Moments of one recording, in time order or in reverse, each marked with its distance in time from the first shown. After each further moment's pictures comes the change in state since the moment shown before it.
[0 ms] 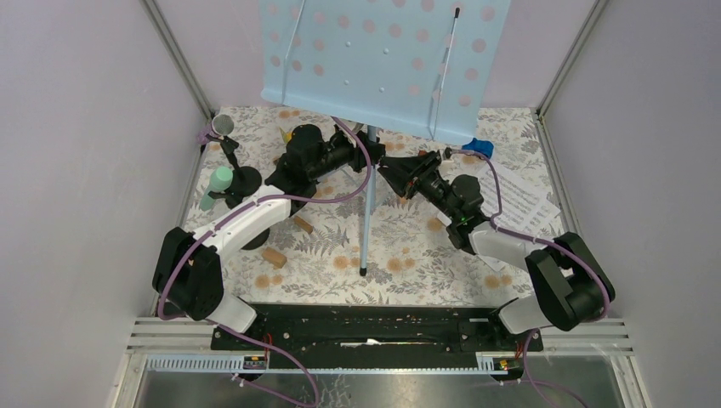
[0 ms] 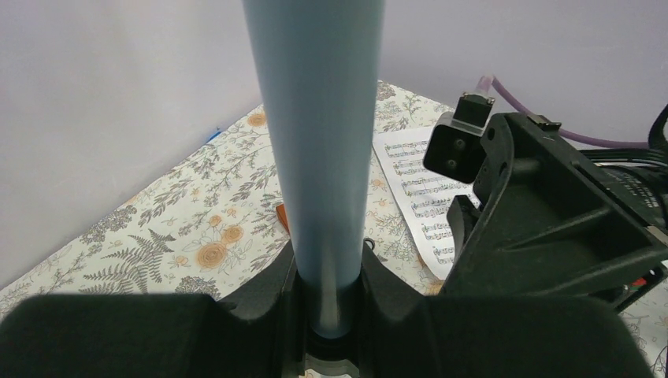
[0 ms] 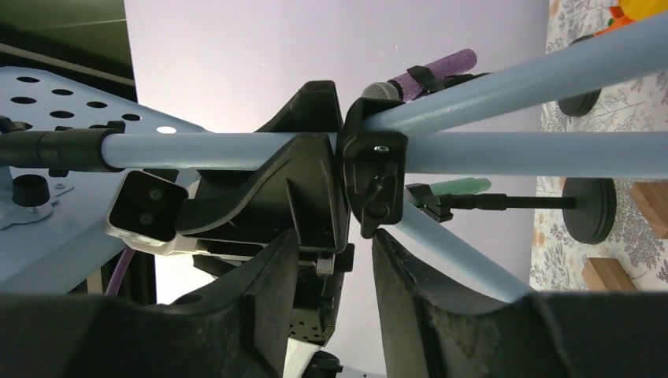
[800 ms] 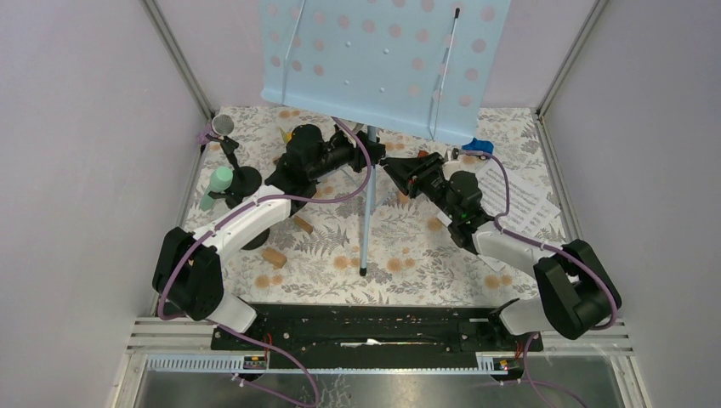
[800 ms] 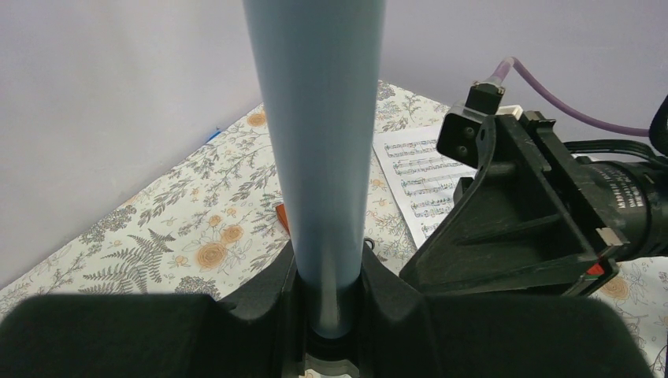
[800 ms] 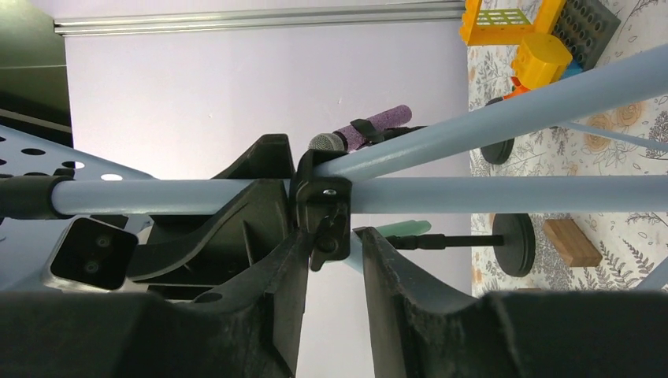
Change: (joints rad) left arm 0.000 0.000 0.000 0.000 0.001 0.000; right arm 0.014 -0.082 0.021 -0.242 0.134 -0.147
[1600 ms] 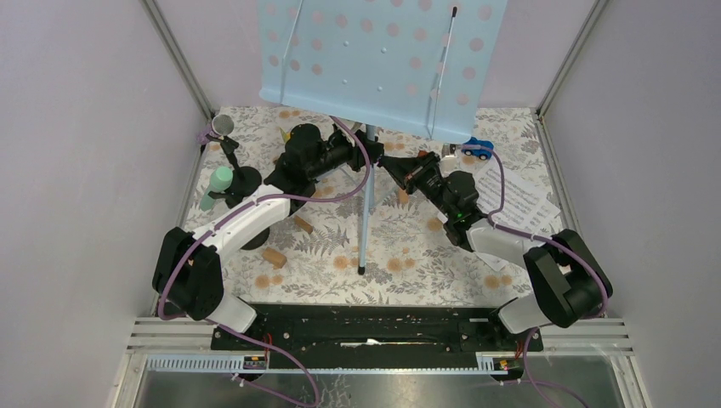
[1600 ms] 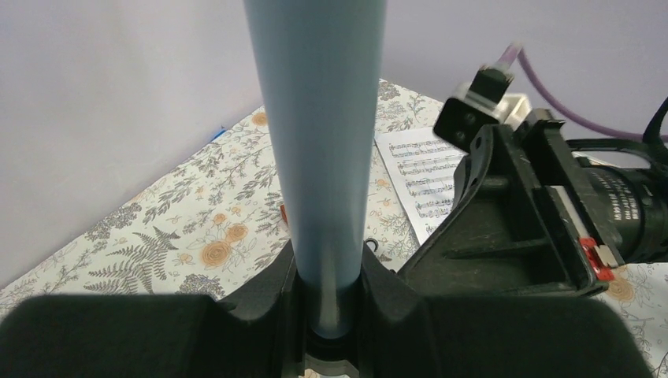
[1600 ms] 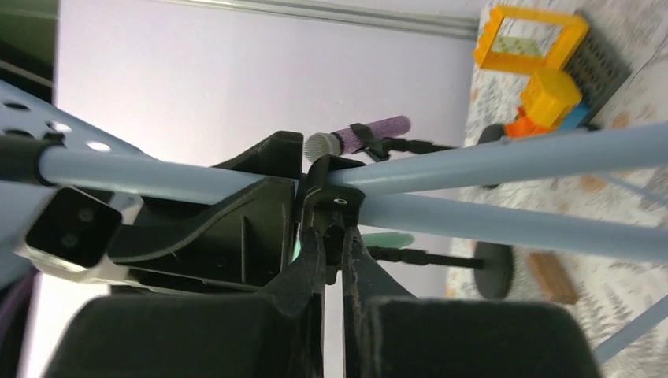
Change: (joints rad) left arm 0.008 0.000 0.000 0.000 -0.001 -0.001; right arm 0.008 0.093 0.013 0.148 -0.008 -0.066
